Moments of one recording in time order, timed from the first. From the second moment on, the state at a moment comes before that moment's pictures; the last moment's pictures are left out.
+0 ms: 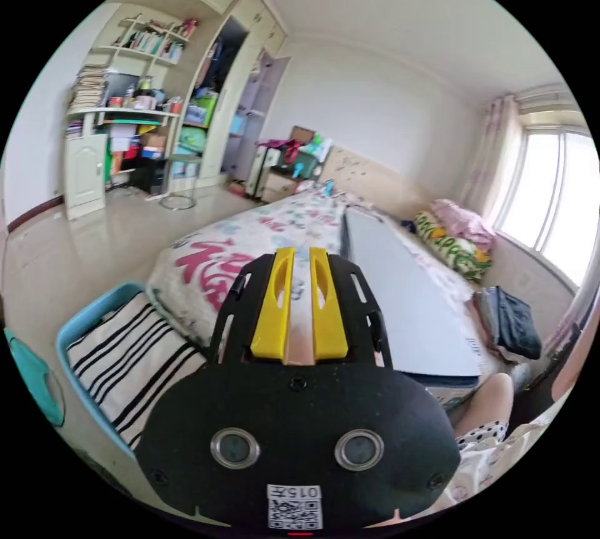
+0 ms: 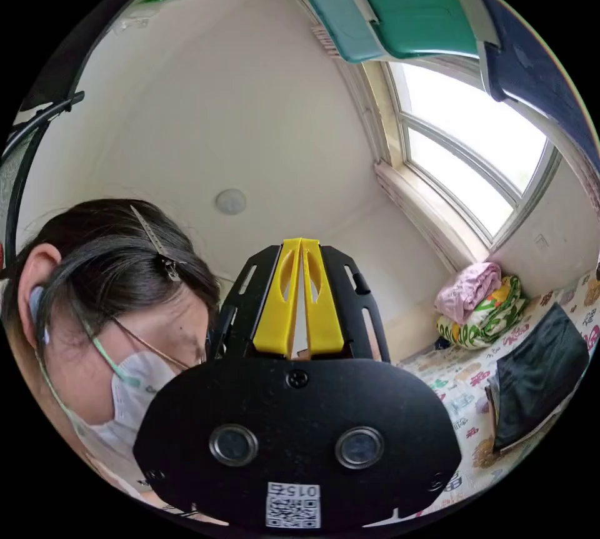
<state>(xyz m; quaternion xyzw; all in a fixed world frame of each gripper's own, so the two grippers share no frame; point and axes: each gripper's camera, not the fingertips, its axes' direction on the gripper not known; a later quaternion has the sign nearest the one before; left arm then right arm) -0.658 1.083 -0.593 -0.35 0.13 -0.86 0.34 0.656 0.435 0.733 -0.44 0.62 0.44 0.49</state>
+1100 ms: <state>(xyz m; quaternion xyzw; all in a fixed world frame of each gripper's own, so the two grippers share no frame) -0.463 0.886 -0.161 -0.19 0.35 -0.86 0.33 0.854 0.791 0.746 -0.73 0.46 0.41 0.29</state>
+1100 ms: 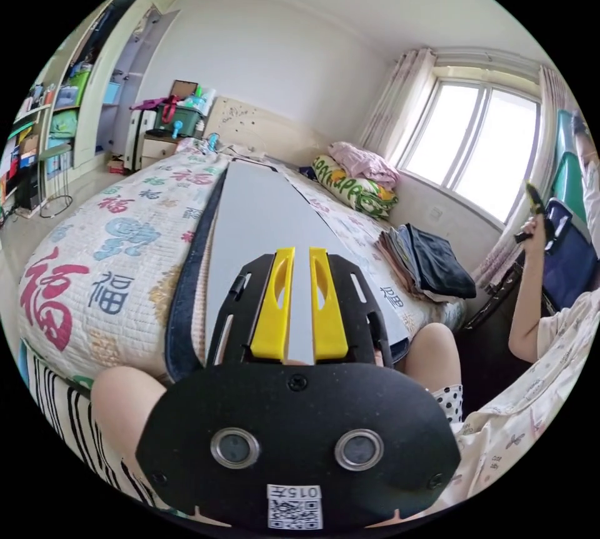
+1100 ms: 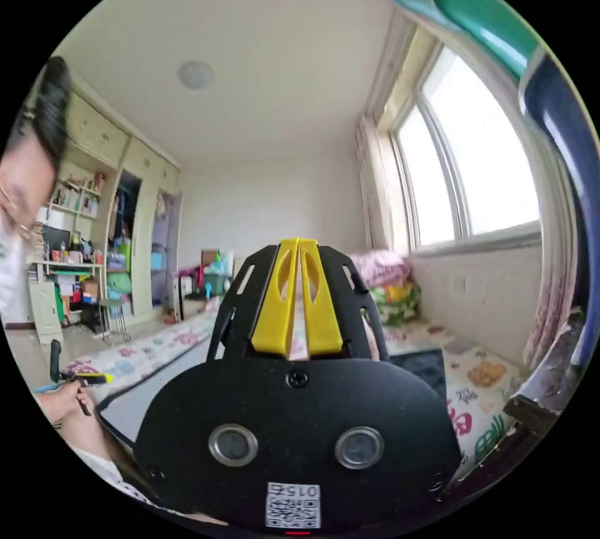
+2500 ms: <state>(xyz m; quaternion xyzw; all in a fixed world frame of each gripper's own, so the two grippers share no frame) -0.451 0.211 0.861 0.07 0.65 -0.72 0.22 1.016 1.040 0.449 -0.51 0.59 0.63 0.07</state>
